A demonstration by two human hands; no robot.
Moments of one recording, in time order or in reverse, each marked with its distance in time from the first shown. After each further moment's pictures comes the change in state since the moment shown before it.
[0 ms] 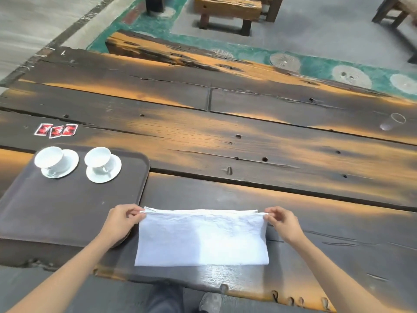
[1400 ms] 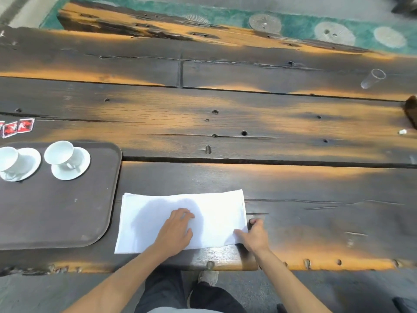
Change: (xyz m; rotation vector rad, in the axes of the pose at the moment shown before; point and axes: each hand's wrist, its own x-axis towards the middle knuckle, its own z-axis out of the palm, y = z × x) left_hand -0.056 0.067 0.174 0.551 -0.401 0.355; right_hand -0.081 0.035 0.070 -0.010 -0.021 0.472
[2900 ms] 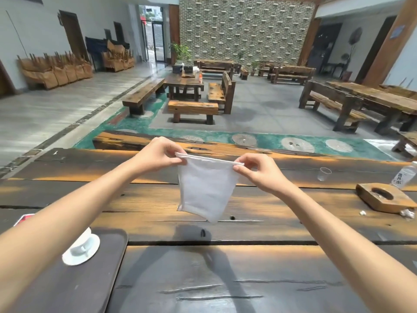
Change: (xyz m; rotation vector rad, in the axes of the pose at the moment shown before) left_hand 0.010 0.132 -0.412 -0.064 0.513 0.591; right_hand -0.144 -0.281 -0.258 -0.034 0.289 -1.298
